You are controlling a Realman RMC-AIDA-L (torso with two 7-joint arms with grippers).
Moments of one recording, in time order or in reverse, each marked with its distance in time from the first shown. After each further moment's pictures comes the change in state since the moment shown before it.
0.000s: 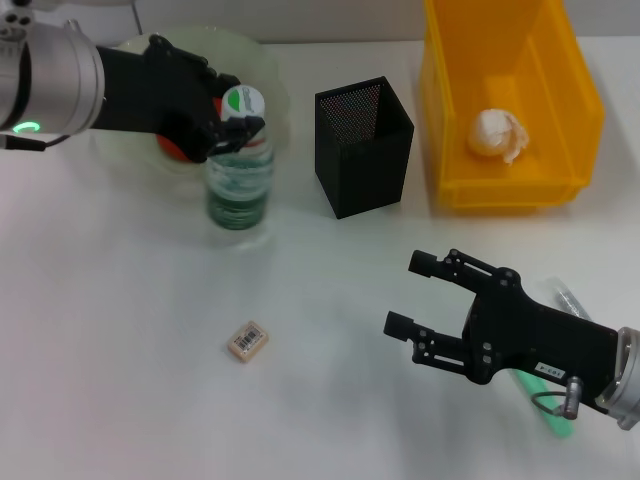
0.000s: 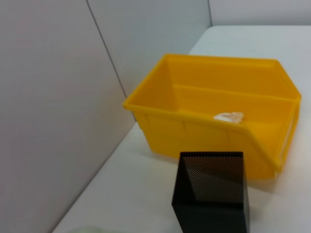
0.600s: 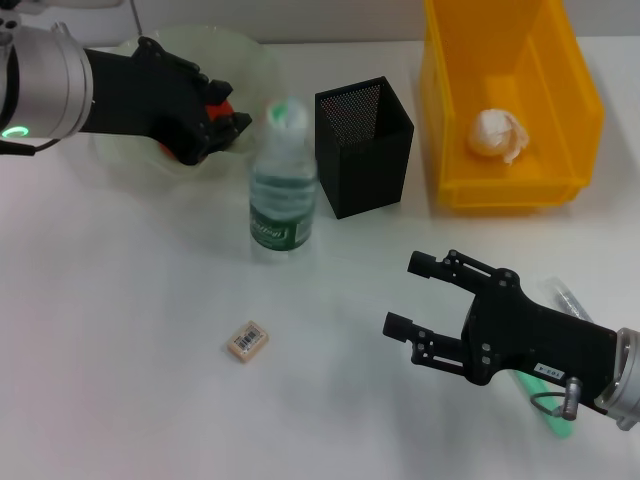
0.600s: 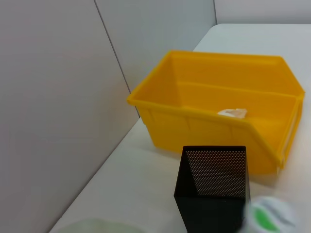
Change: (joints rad) left arm 0.020 0.002 -0.003 0.006 -0.001 0.002 0.002; right arm 0.002 0.000 0.000 0.004 0.000 0.000 -0.005
